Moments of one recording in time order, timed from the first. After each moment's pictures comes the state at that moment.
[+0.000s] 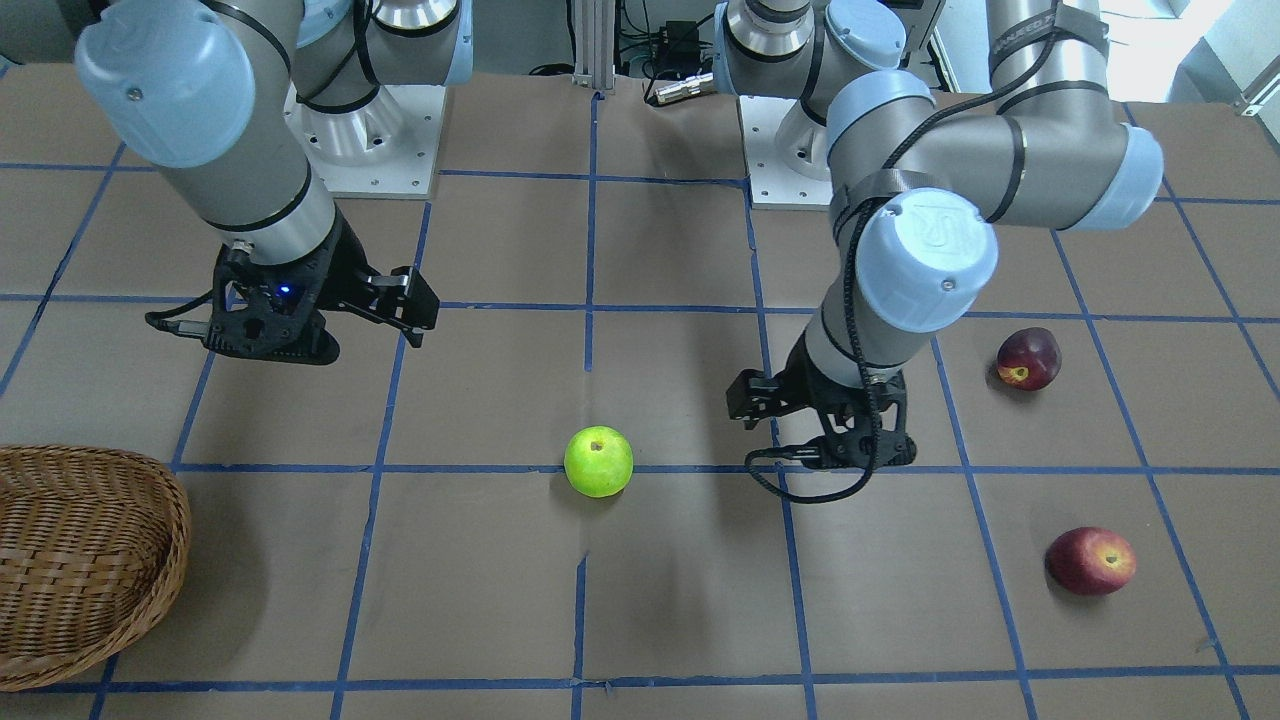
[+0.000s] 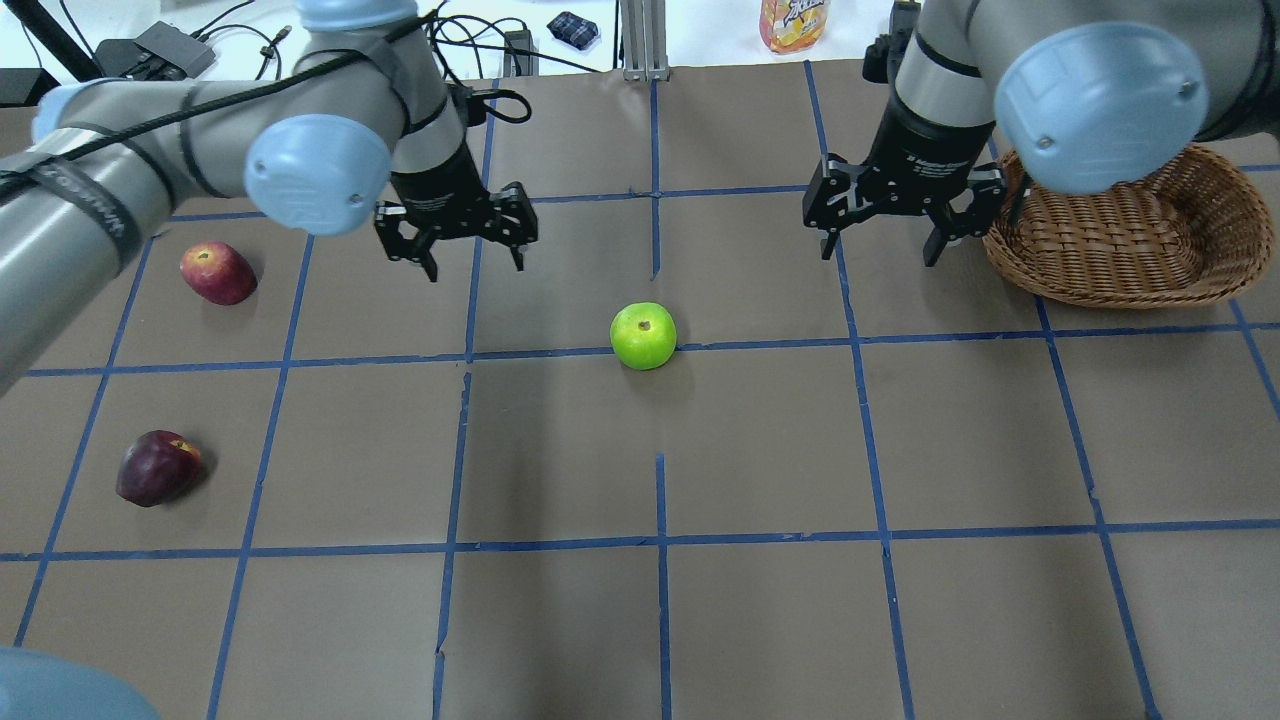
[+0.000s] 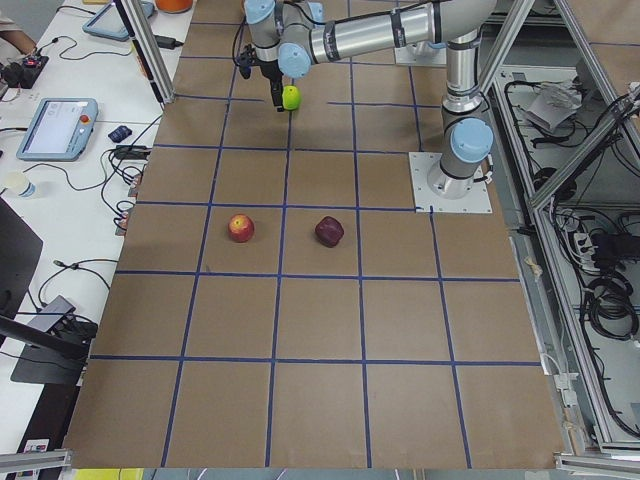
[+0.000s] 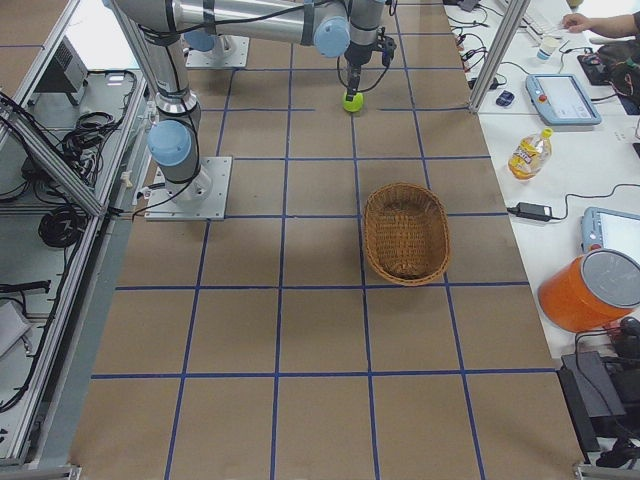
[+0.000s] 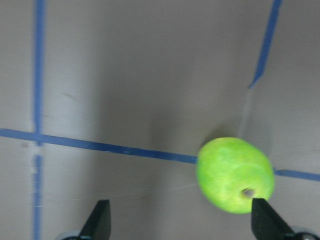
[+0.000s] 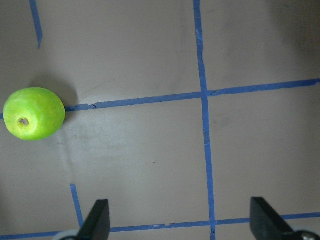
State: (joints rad) left arm -1.59 -1.87 -1.58 -1.37 1.60 -0.04; right arm 1.65 -1.39 1.58 -1.69 -1.51 0.19
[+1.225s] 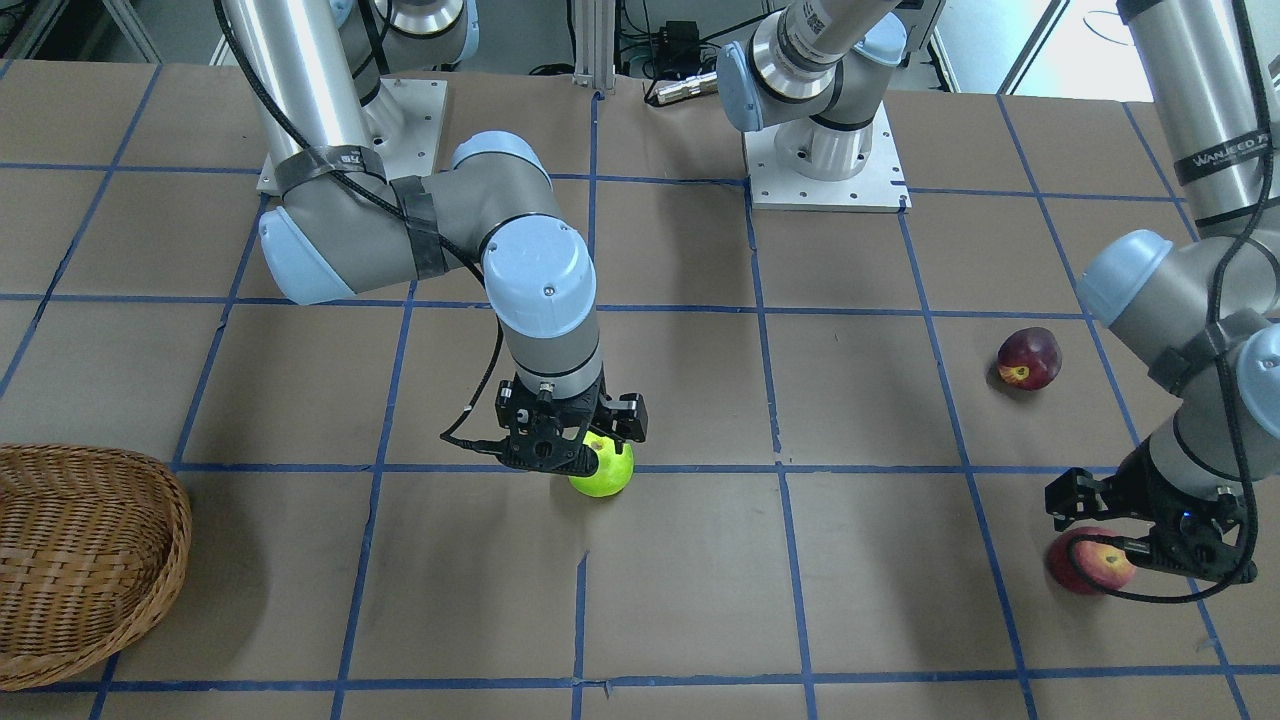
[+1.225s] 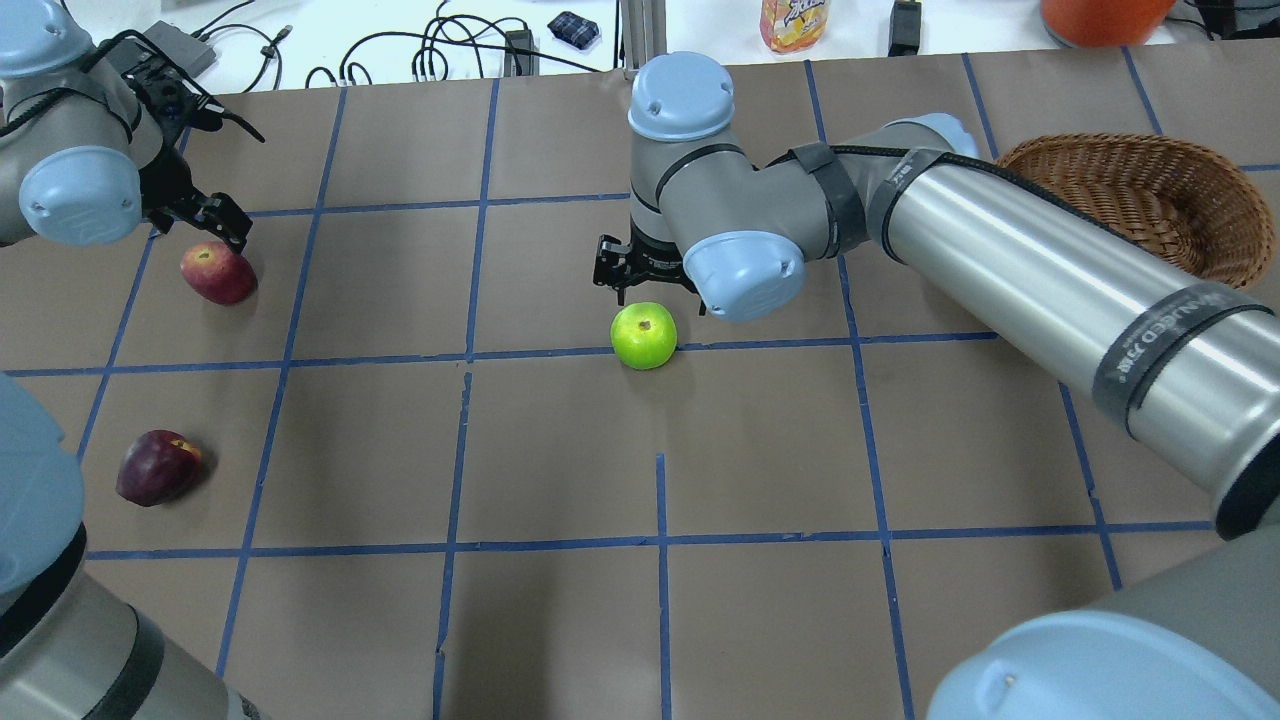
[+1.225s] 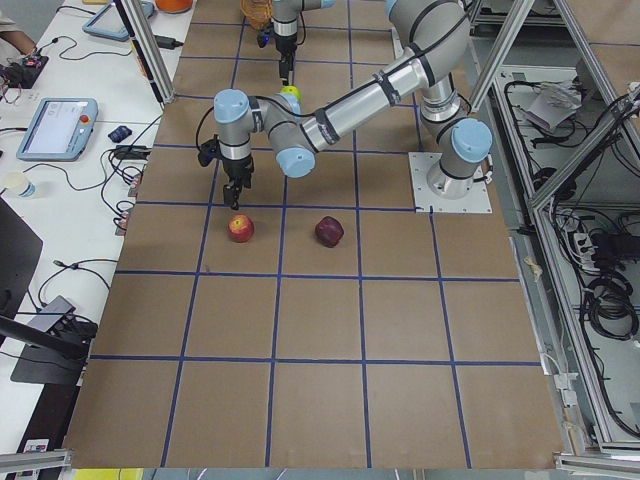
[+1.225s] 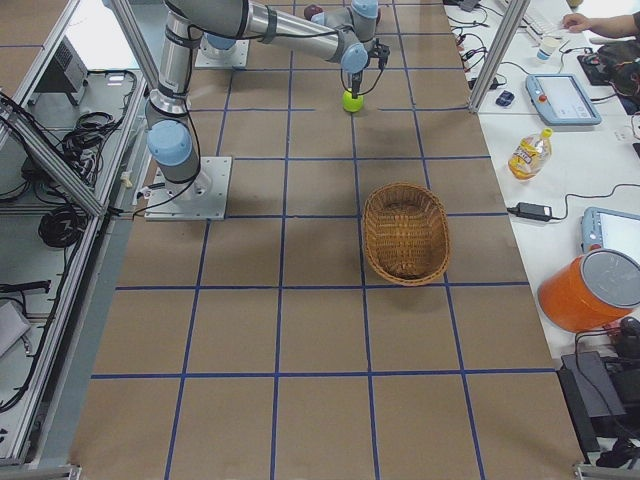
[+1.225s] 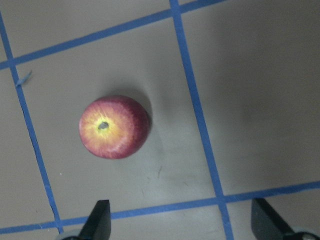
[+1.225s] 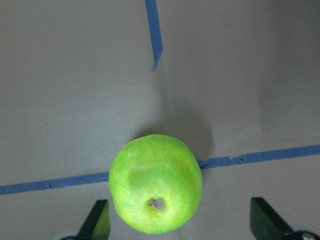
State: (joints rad) left arm -1.17 -2.09 -1.53 -0.98 1.69 0.68; right arm 1.93 -1.08 1.58 -2.11 -1.50 0.50
